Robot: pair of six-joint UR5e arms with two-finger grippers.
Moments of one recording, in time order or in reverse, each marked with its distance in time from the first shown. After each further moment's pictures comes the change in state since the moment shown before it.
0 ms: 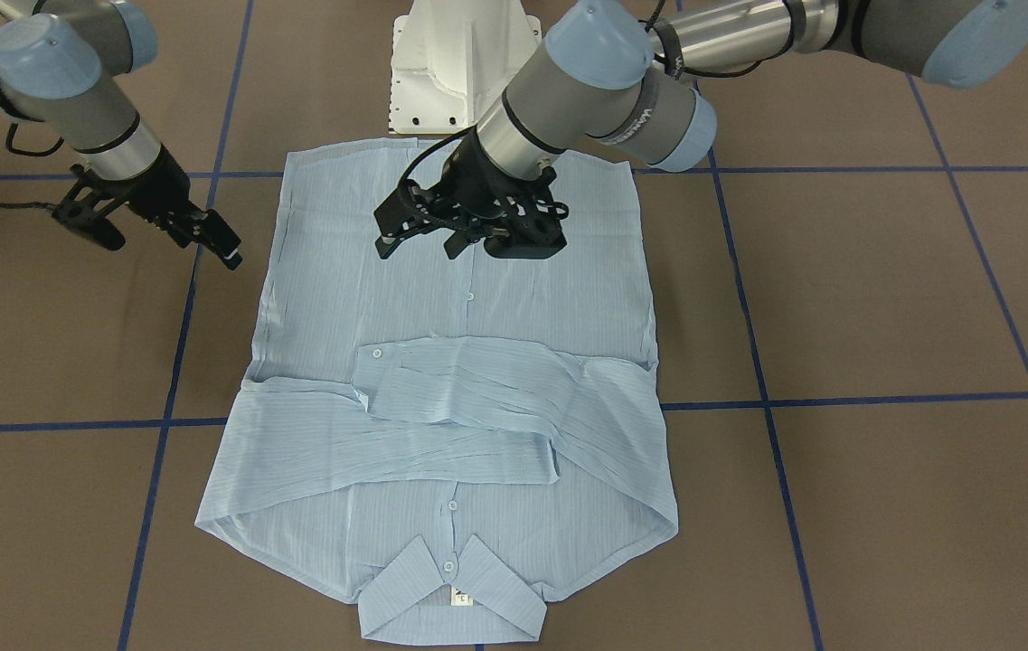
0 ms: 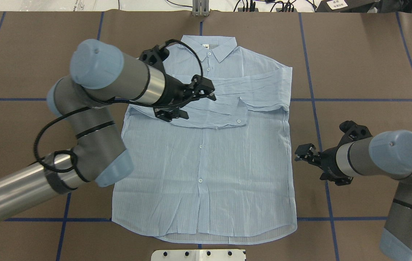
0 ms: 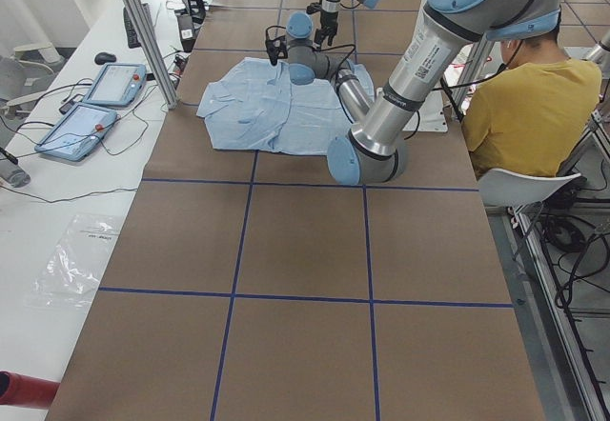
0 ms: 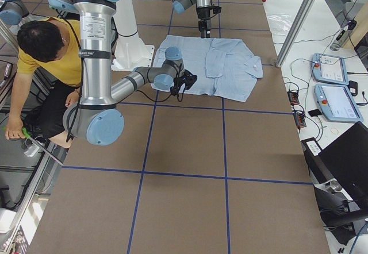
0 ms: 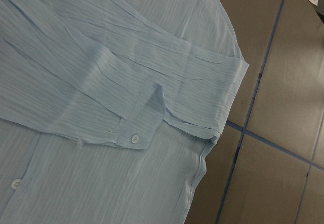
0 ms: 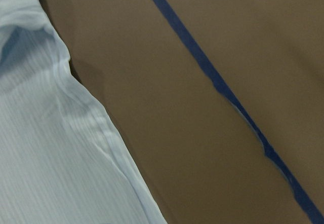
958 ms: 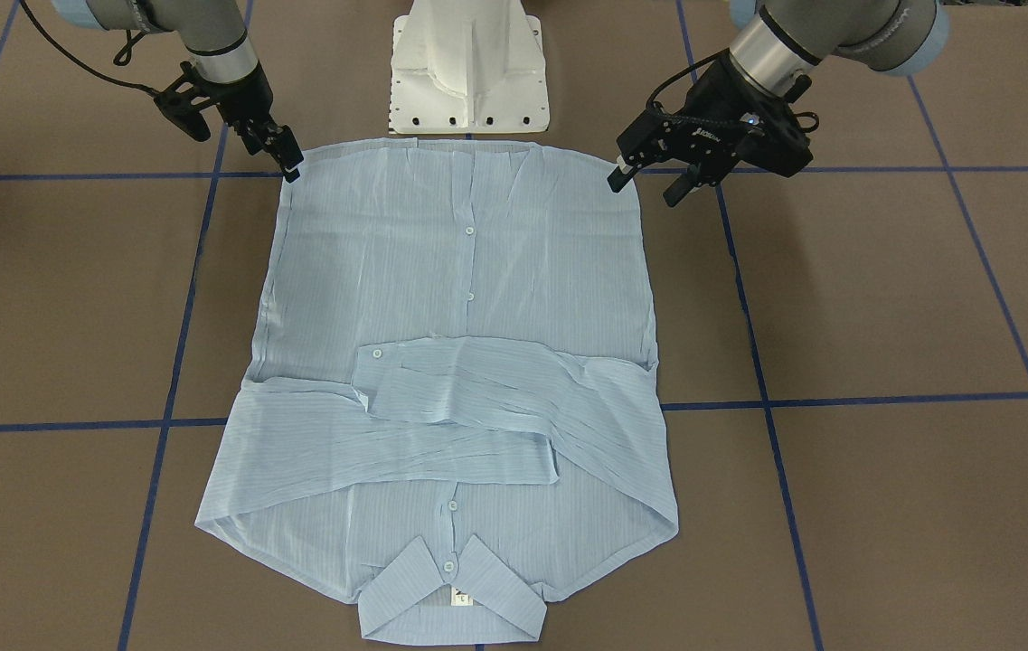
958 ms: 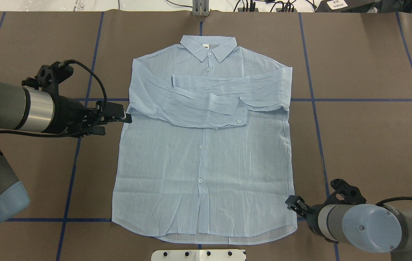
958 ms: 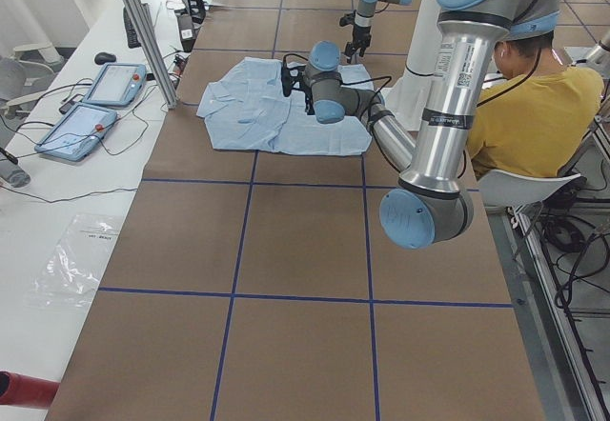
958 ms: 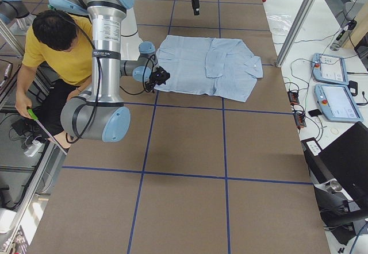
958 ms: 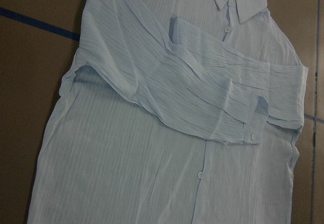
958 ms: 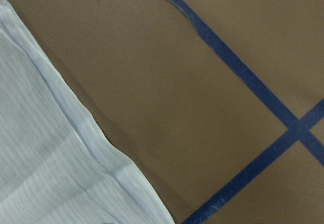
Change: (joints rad) left arm -0.056 0.413 -0.348 0.018 -0.005 0.186; right arm -0.332 -0.040 0.115 -0.169 -0.232 0.303
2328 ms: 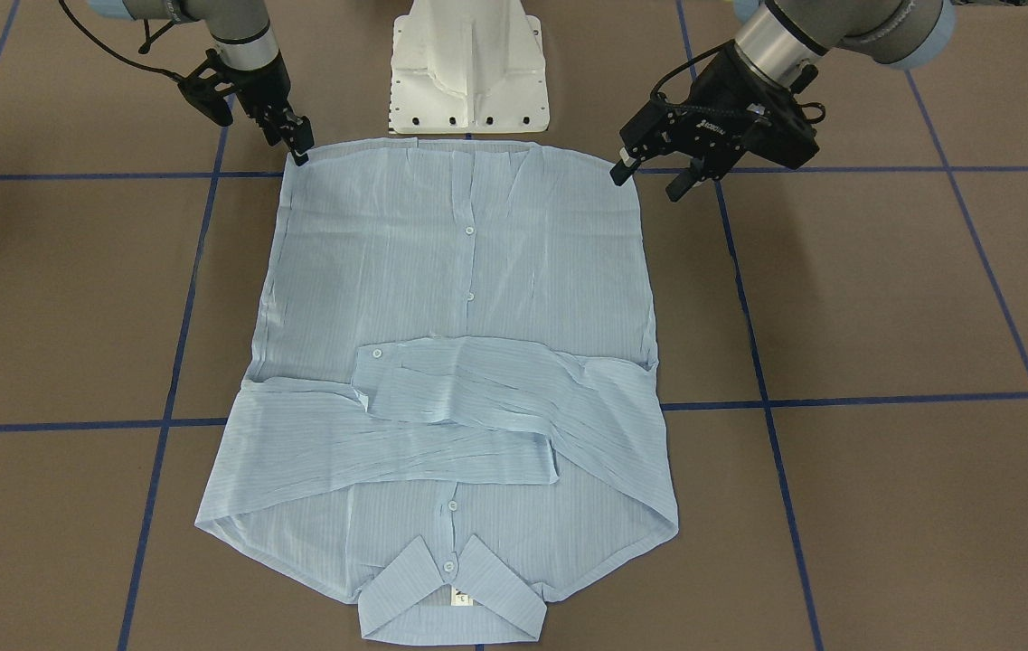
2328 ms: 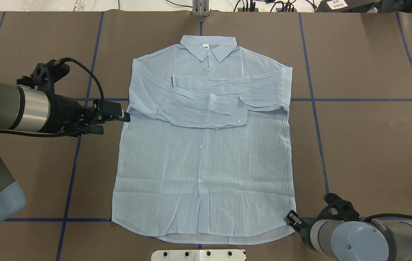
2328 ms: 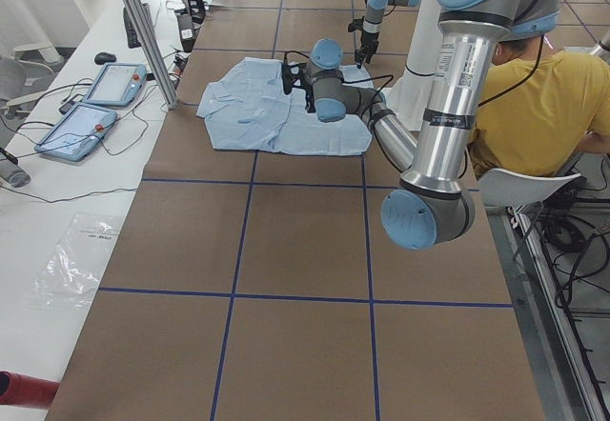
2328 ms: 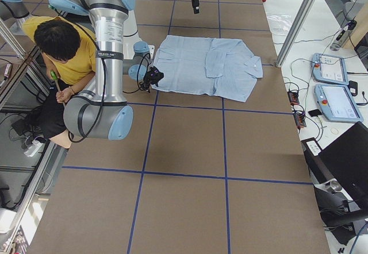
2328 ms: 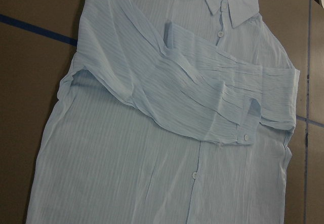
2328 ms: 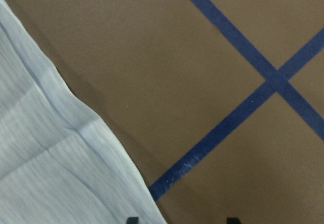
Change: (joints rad) left arm -0.005 0.008 -0.018 0.001 0.002 0.000; right arm -0.070 0.024 -0.017 -0.030 -0.039 0.049
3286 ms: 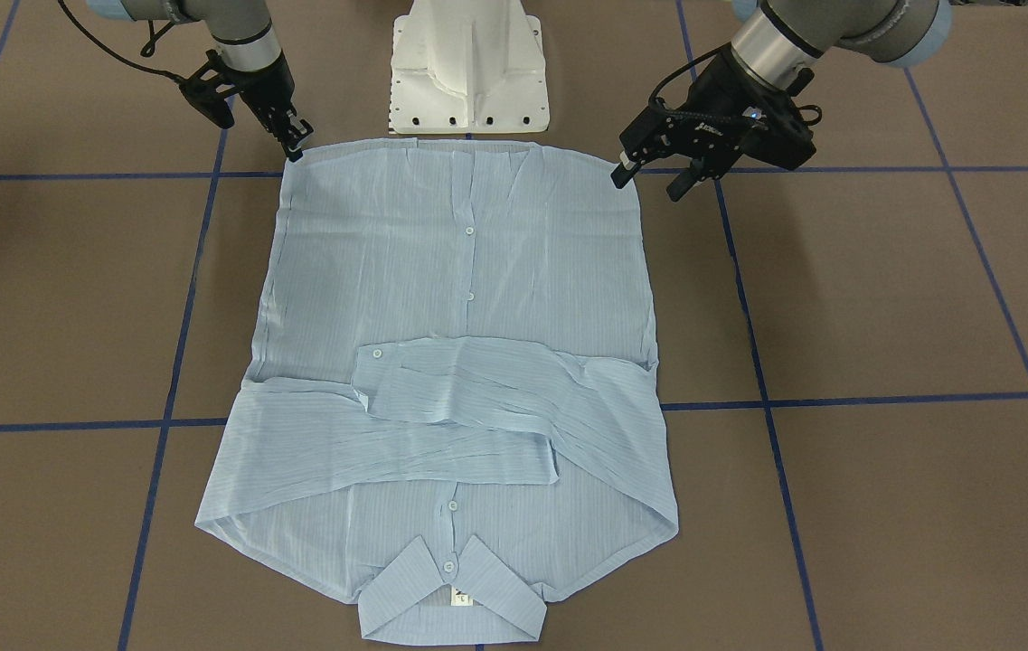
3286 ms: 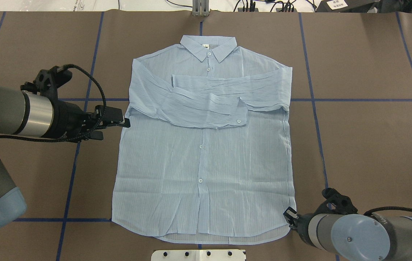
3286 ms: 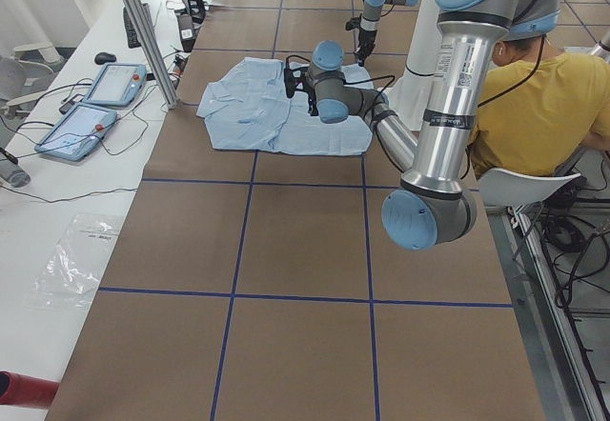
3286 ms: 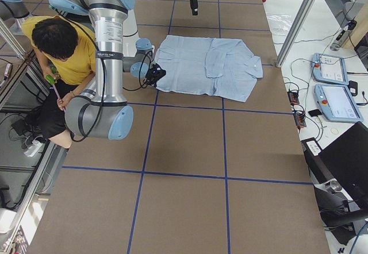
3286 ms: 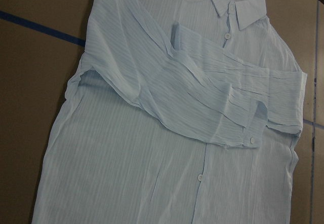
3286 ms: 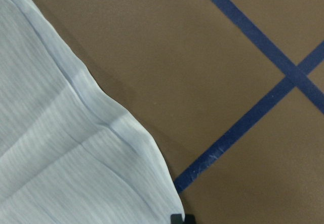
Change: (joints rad) left arm 0.058 0.024 -0.005 0.038 0.017 -0.015; right arm 0.039 0.017 0.021 -0.001 0.042 -0.003
